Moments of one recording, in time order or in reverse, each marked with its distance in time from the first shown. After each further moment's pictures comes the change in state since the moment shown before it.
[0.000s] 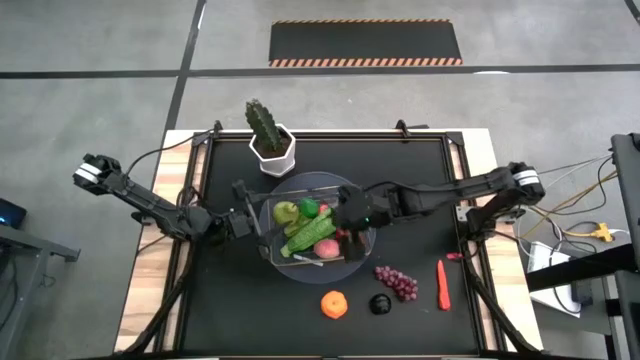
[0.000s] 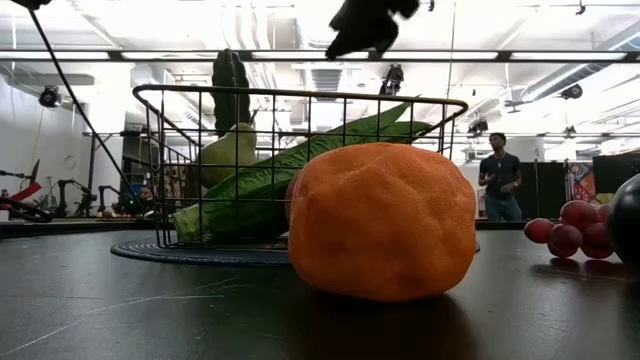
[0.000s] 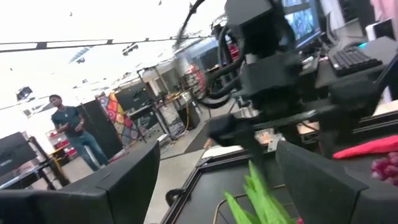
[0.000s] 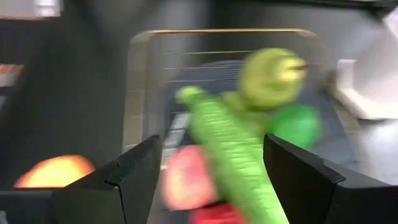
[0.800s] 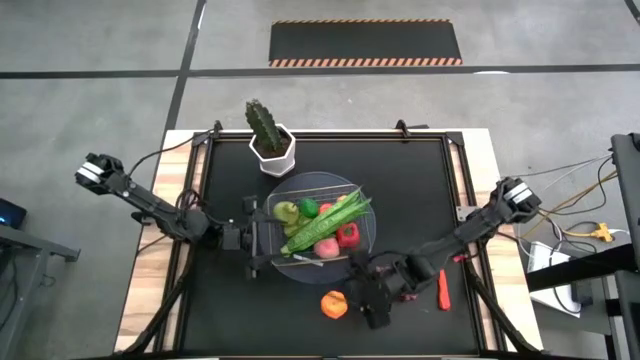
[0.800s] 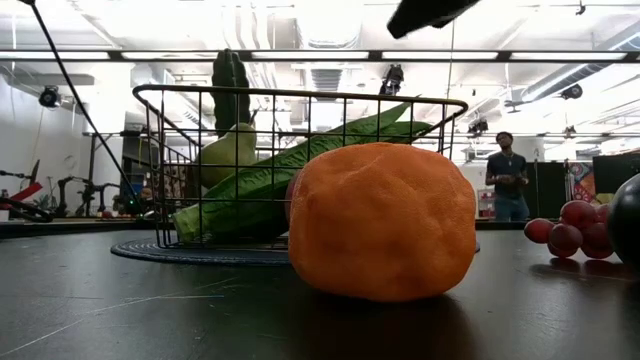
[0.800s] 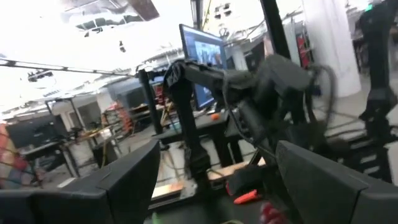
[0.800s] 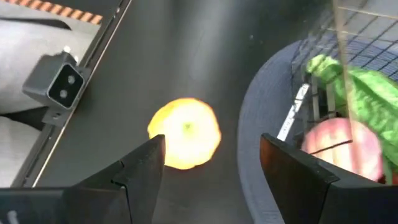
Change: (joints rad) left arm -0.039 0.025 0.018 0.043 0.339 -0.161; right arm 0.401 0.110 -0.048 0.022 0.129 0.130
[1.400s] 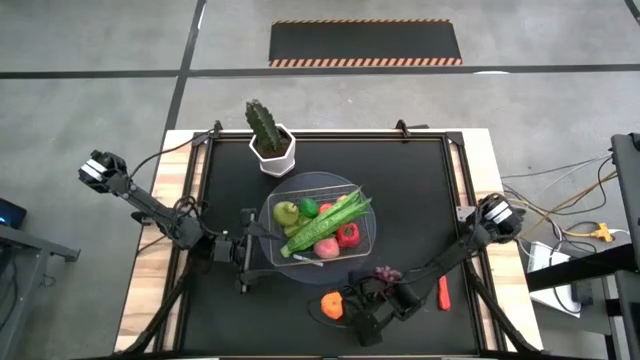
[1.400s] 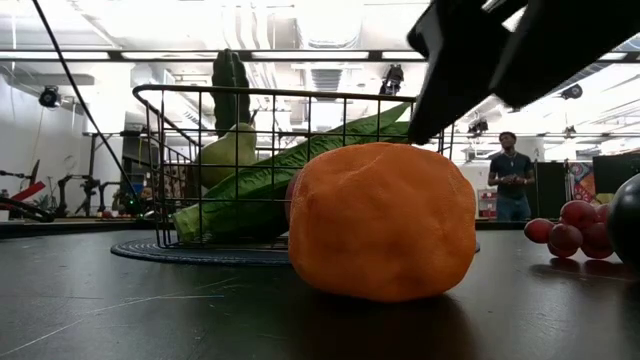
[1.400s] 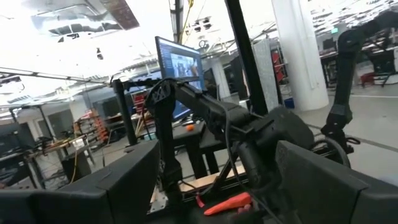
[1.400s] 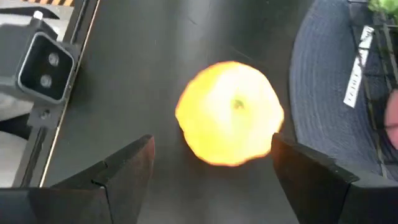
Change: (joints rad) left arm -0.099 0.016 0.000 0.036 0.001 -0.023; right arm 0.080 0.202 0.039 0.032 0.061 0.228
